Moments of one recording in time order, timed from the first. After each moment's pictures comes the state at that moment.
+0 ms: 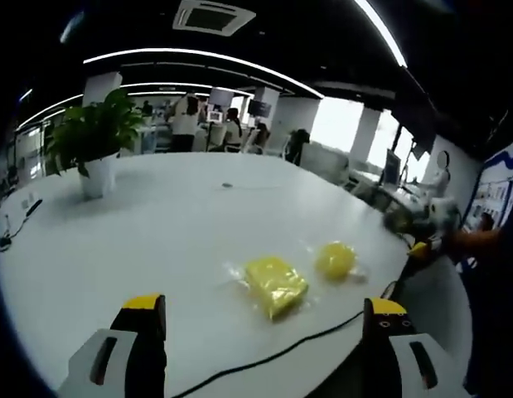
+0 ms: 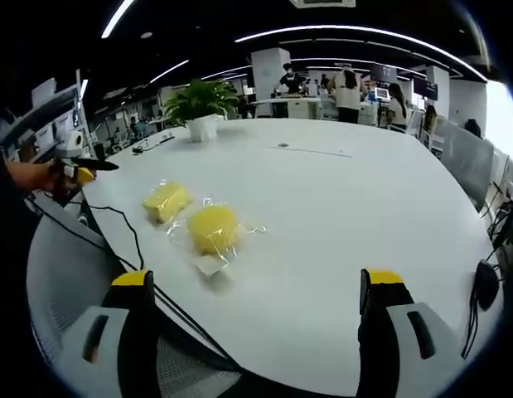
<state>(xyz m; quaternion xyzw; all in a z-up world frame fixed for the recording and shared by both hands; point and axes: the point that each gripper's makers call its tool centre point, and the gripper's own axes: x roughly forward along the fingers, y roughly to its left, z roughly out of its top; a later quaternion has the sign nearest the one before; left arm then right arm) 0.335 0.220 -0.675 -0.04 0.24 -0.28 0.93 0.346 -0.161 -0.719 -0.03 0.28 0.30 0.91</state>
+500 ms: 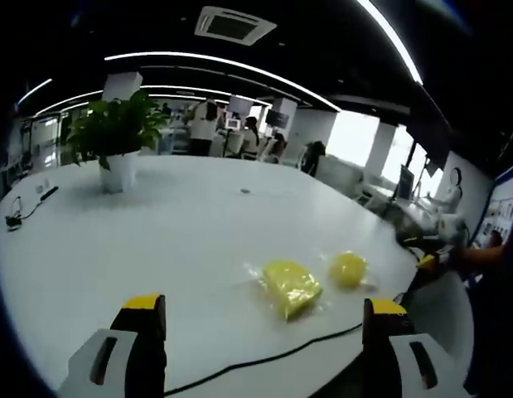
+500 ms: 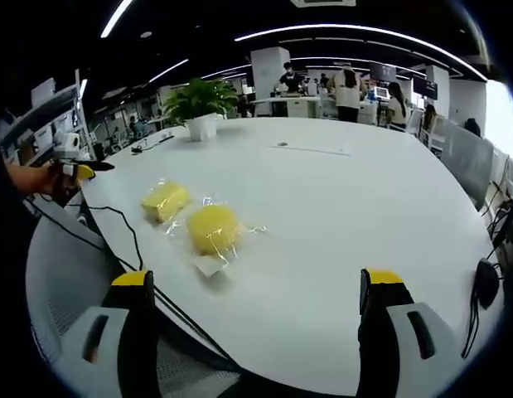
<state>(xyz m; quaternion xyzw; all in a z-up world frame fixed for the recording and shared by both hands) 0.334 0.246 -0.681 -0.06 0.26 -0.23 0.94 0.348 -0.167 -0.721 -0.03 0.29 0.29 0.91</state>
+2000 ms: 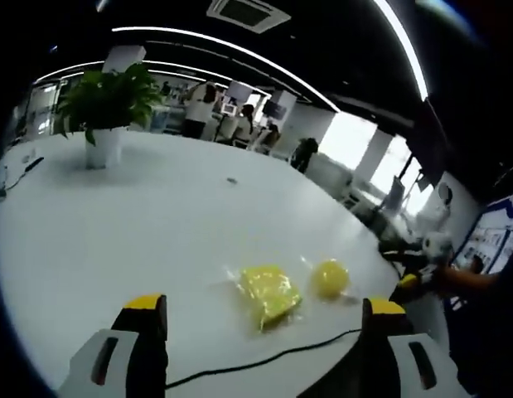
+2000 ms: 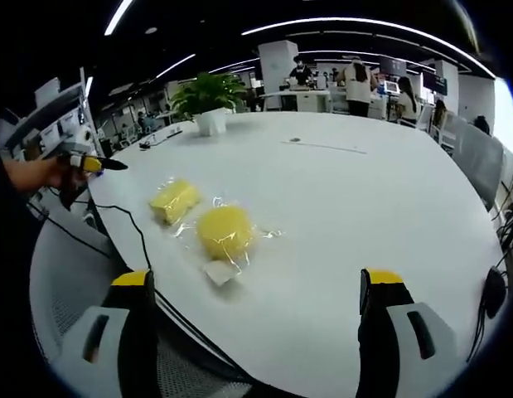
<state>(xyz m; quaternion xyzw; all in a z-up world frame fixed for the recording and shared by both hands) 0.347 0.224 -0.688 -0.15 0.30 -0.25 0.91 0.349 -0.142 -0.725 -0.03 0.30 0.32 0.90</state>
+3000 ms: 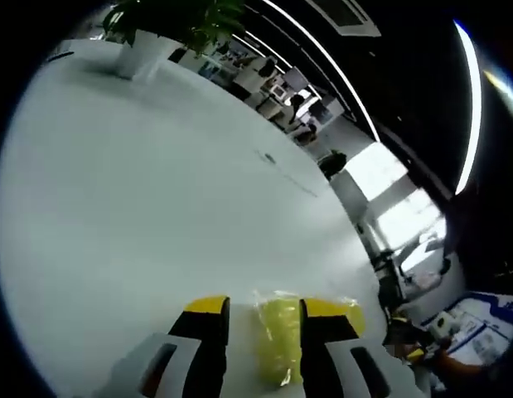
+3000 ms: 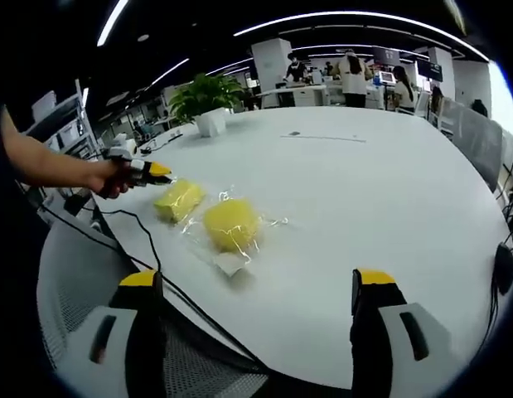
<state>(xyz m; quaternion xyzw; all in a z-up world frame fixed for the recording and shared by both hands) 0.439 0.210 -0.764 -0.32 0.36 -0.20 0.85 0.335 -0.140 -0.733 0.01 0.32 0.32 0.89</state>
